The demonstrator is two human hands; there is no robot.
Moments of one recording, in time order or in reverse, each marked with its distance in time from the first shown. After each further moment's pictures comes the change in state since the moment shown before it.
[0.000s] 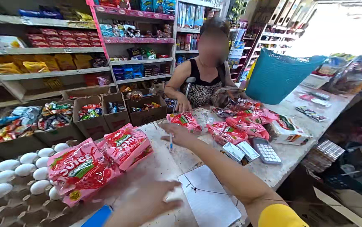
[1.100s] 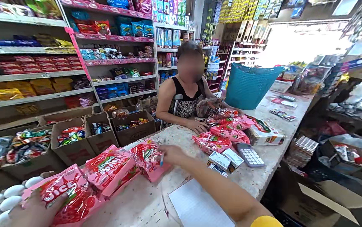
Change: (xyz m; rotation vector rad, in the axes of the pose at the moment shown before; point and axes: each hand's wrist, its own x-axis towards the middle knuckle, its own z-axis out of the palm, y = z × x) left_hand -0.080 -0.170 -0.077 -0.011 0.759 -0.949; right_hand -0.024 0.012 -0.001 0.019 -0.102 0.276
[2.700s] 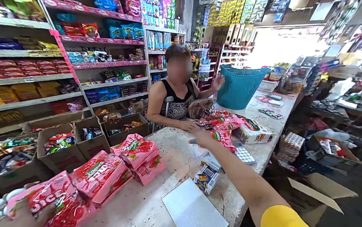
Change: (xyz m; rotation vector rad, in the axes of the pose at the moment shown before) left_hand 0.004 0.000 0.006 0.186 0.011 0.004; right_hand -0.039 0.129 -0.087 -0.178 0.167 0.435
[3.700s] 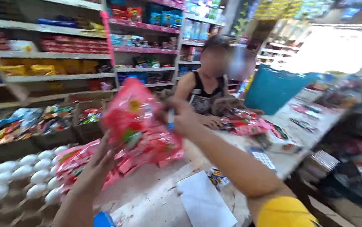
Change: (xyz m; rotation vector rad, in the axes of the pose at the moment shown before) left_hand -0.073 0.083 -0.018 -1.300 -0.189 0.613; right_hand -0.100 -0.230 -0.053 0.740 0.259 -0.825
